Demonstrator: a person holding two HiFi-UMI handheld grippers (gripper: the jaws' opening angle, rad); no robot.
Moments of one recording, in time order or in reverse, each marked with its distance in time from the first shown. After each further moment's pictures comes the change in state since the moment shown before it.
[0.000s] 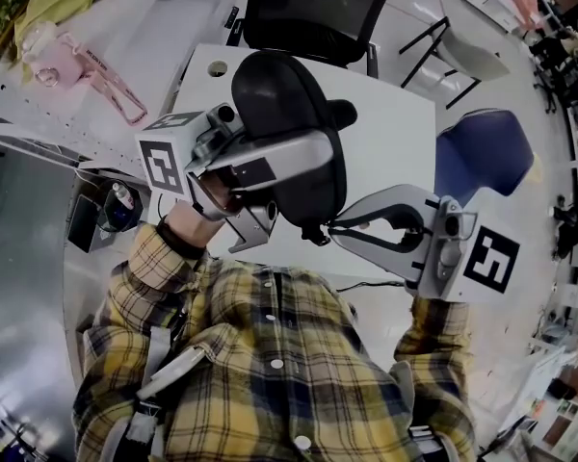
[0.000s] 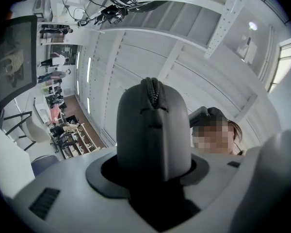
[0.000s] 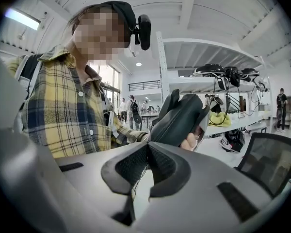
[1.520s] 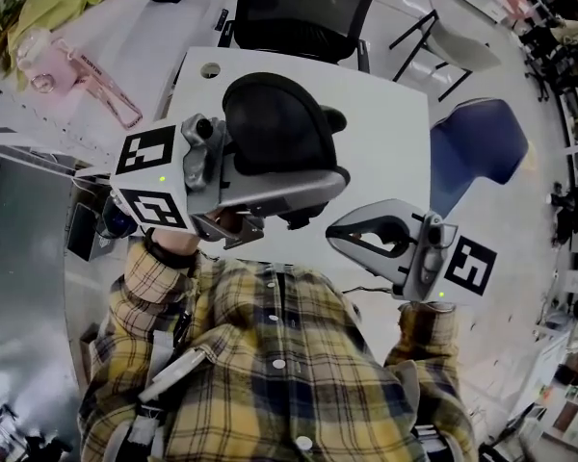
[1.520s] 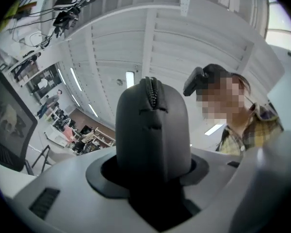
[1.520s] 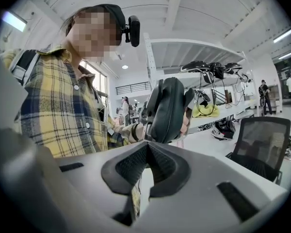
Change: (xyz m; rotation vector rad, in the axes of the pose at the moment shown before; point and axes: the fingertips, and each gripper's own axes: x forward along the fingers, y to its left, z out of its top) left arm -0.001 -0.010 -0.033 0.364 0.273 0.165; right arm 0.000 0.015 -0.035 0.125 -0.021 -0.125
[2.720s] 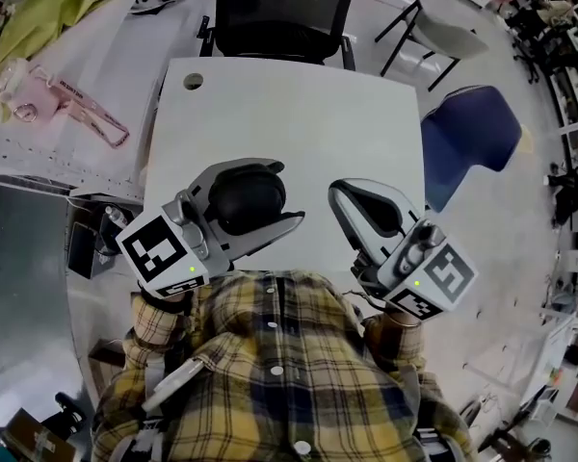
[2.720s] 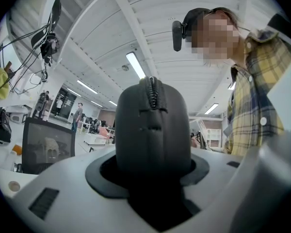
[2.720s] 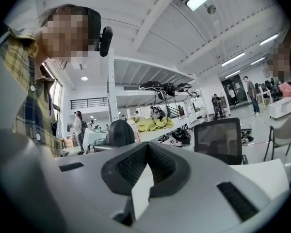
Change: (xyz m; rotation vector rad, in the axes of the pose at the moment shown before) left arm -0.050 0.033 -0.085 0.296 0.317 0.370; right arm -0.023 -0.079 0.008 0.123 -0.232 -0.548
